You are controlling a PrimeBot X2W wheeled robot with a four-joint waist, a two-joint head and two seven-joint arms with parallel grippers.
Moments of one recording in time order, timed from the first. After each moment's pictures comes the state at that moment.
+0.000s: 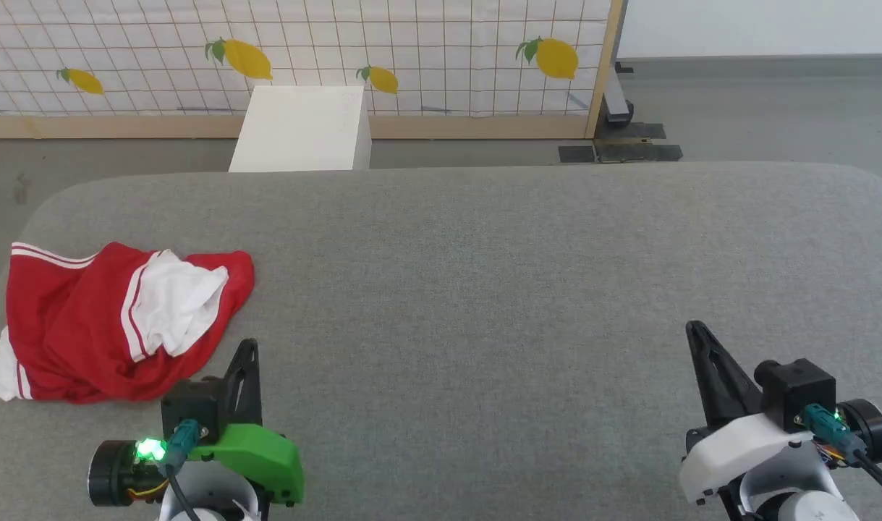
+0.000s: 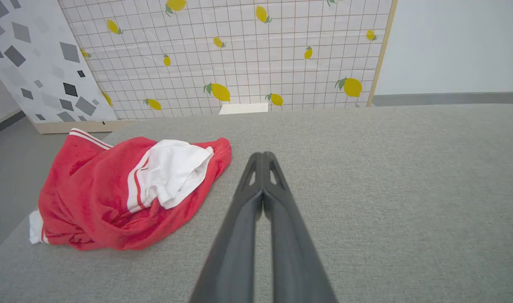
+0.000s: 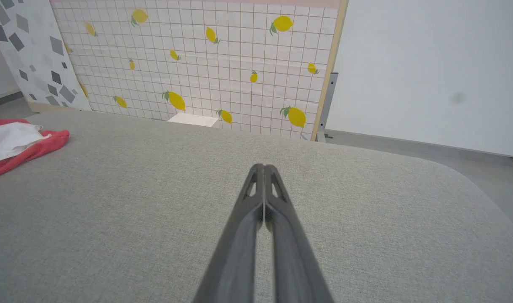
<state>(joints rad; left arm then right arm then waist) 0.02 0.06 0.00 0.00 -0.01 0.00 0.00 0.02 -0.05 0.00 0.00 0.01 0.13 0.00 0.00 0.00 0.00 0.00</state>
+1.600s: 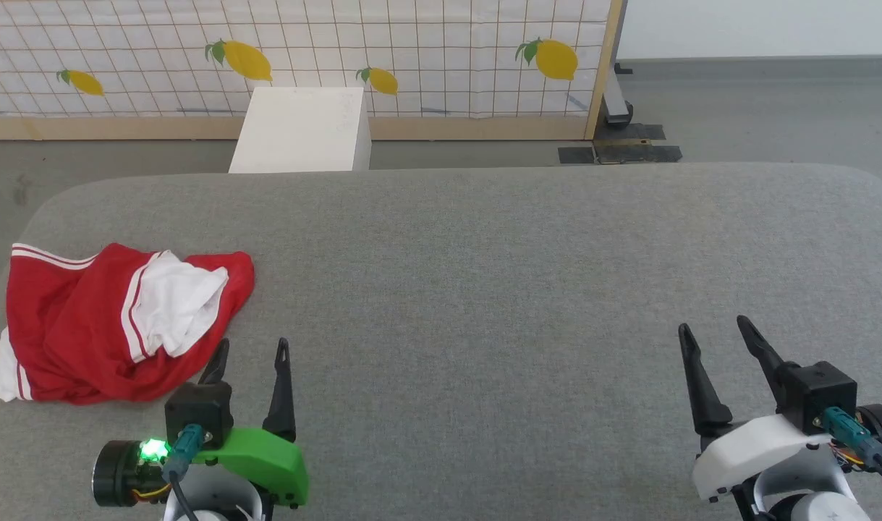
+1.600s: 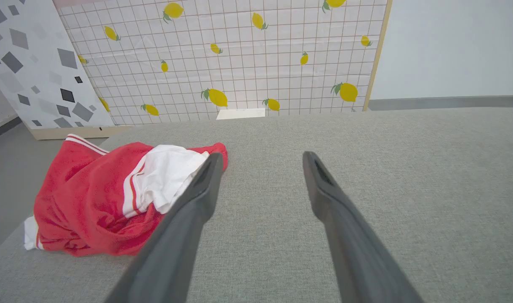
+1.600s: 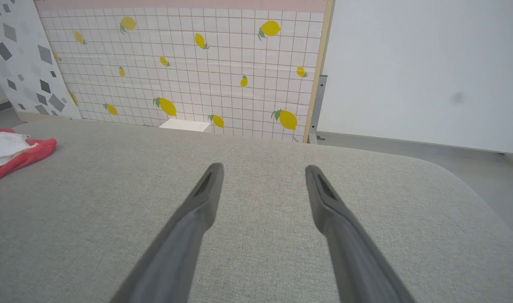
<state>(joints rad) 0.02 0.06 -0.02 0.00 -0.01 0.00 -0.03 0.02 -0.05 -0.04 0.01 0.02 0.13 -0.03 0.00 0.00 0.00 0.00</state>
